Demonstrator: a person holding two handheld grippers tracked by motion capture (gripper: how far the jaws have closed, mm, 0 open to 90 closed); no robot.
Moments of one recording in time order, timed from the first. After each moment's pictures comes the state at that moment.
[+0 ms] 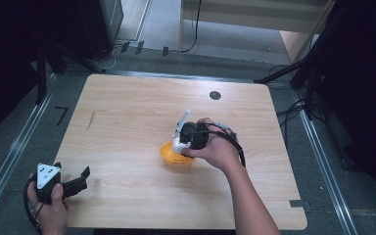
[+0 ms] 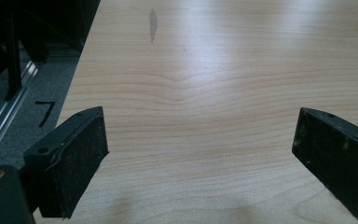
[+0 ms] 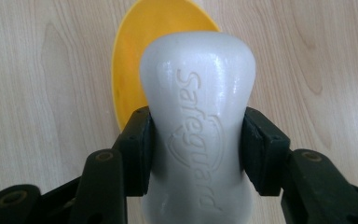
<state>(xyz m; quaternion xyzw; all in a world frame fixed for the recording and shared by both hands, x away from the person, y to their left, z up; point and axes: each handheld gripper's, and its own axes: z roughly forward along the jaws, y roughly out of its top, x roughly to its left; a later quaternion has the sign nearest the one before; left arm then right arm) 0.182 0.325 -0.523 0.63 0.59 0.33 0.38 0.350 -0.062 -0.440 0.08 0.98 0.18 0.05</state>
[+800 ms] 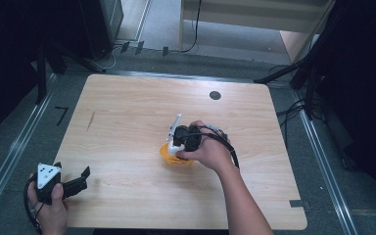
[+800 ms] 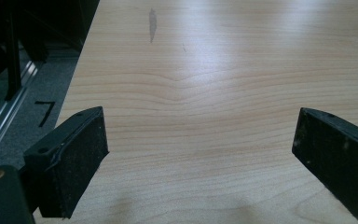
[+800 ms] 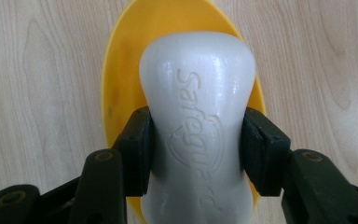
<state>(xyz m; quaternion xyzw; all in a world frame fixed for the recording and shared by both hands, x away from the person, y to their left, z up) 0.182 0.325 -0.523 0.63 0.59 0.33 0.38 0.354 -0.044 -0.462 0.07 0.98 0.16 0.04</state>
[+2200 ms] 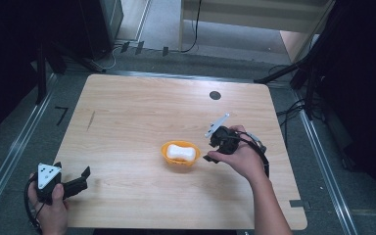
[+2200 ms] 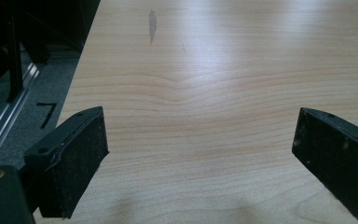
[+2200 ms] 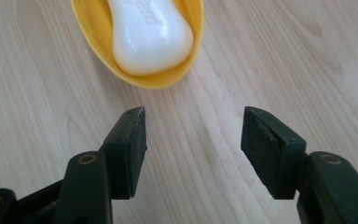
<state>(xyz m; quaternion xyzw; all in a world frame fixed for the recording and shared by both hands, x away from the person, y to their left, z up) 0.181 0.324 -0.523 0.63 0.59 0.34 0.38 0.343 -0.150 -0.458 0.20 0.95 0.23 0.03</state>
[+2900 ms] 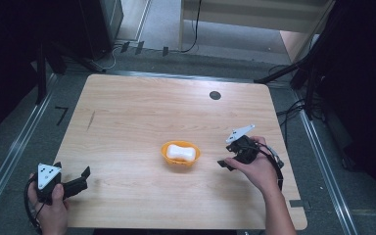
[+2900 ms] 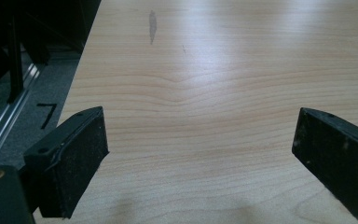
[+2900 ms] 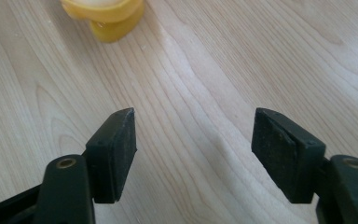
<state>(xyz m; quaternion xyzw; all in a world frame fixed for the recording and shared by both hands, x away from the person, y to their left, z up) 0.181 0.324 -0.523 0.63 0.59 0.34 0.38 0.324 -0.206 -0.481 0.28 0.92 0.27 0.06</state>
